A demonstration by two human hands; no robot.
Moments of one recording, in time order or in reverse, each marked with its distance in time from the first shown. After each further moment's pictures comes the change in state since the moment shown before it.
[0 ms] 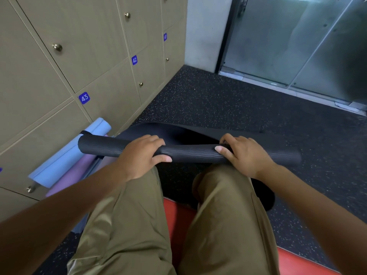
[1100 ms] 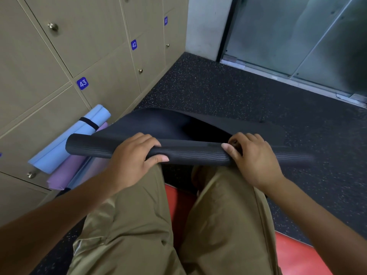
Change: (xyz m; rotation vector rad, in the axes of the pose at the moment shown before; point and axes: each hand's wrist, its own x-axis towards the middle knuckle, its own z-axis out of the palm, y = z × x) left_hand -0.056 0.021 -0.003 -0.041 0.233 0.000; right_hand -0.051 -0.037 0.000 0.073 0.233 0.147
